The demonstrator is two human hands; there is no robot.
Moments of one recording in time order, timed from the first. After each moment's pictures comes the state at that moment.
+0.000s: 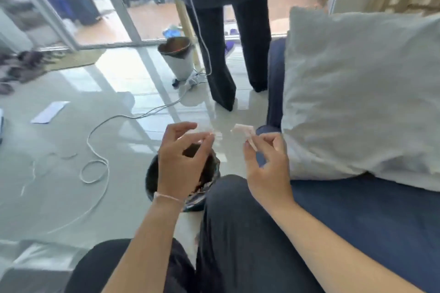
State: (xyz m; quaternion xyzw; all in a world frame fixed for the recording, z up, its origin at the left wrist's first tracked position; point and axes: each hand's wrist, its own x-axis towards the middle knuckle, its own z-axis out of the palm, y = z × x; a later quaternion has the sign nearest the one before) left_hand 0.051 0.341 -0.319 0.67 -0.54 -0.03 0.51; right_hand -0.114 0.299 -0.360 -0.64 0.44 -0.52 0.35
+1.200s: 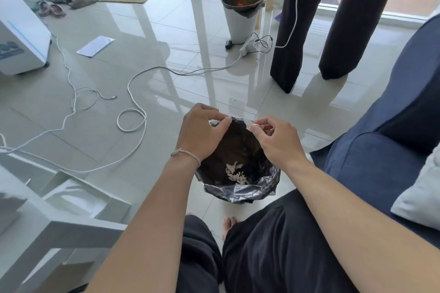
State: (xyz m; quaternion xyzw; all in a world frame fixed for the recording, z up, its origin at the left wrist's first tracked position) left_hand 0.251 0.336 -0.389 0.81 -0.42 -0.10 0.39; right_hand 0.089 0.234 -0.421 -0.77 0.45 -0.24 0.38
